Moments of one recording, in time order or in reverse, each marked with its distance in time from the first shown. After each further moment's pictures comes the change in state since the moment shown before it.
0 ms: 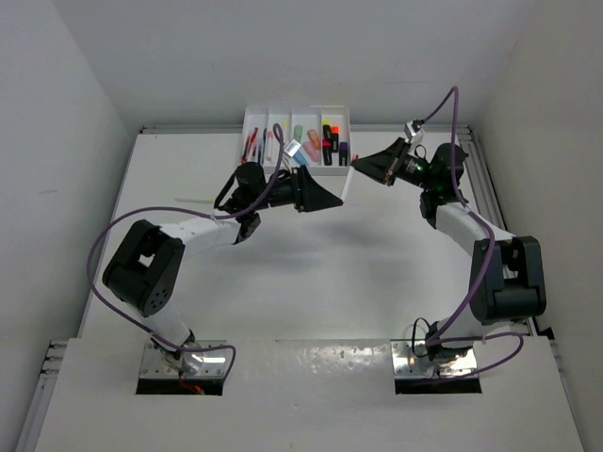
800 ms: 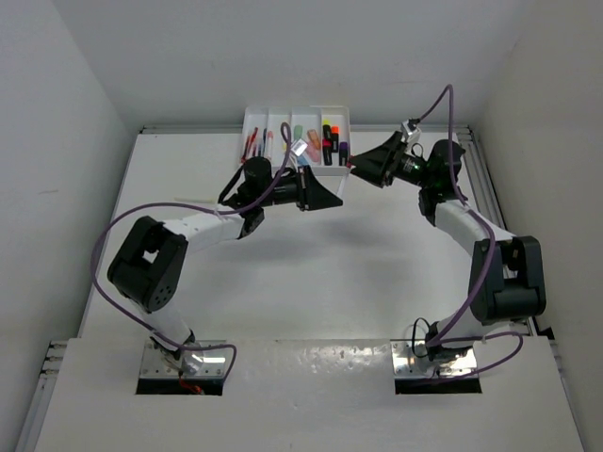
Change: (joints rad) left arm -0.026 0.040 0.070 -0.095 -0.012 0.066; right arm 0.012 0.000 0.017 -0.041 0.004 -0.029
